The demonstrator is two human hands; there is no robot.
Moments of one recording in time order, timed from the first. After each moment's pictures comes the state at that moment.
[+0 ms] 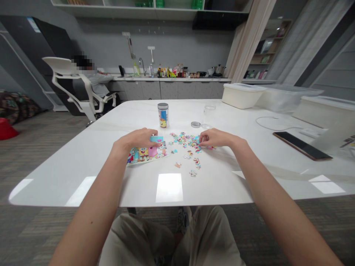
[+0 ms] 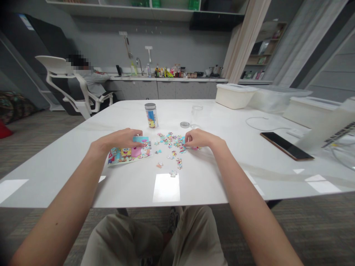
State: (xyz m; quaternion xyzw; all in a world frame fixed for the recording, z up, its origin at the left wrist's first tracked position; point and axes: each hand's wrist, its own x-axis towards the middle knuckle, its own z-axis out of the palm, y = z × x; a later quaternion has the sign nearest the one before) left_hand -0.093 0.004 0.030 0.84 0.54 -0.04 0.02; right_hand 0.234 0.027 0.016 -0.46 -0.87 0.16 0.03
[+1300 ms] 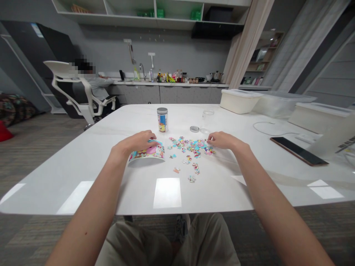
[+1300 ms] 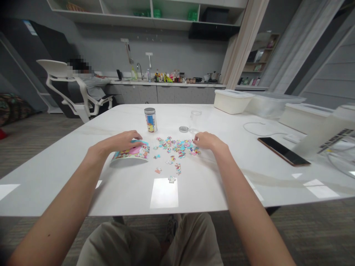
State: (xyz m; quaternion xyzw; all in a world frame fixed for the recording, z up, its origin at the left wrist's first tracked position) left_hand -0.095 0.010 0.027 0.84 0.54 0.00 0.04; right_hand 0.249 0.033 0.019 -0.62 -0.78 0.05 -0.05
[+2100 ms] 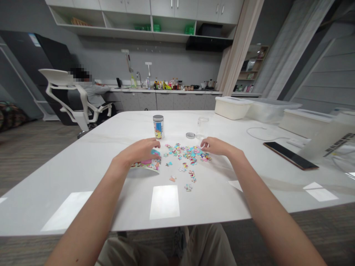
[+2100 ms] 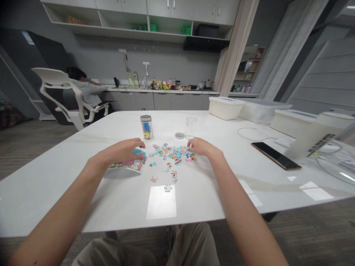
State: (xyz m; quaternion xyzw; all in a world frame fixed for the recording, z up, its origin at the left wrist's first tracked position) left_hand -0.075 0.000 0.027 0.87 0.48 0.03 0.00; right_hand 0.249 0.037 0.016 -0.57 -0.82 0.07 0.00
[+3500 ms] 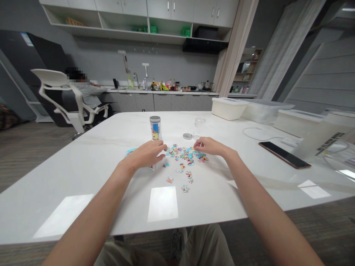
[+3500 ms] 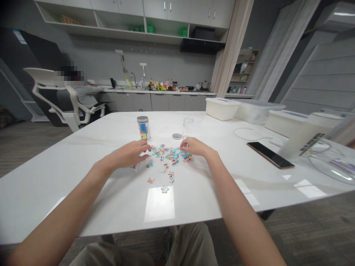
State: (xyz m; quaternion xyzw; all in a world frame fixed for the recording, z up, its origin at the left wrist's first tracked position) left_hand -0.048 -0.001 0.016 0.92 0.37 0.06 -0.12; right_hand 0.244 0.039 0.013 -0.52 -0.84 0.12 0.08
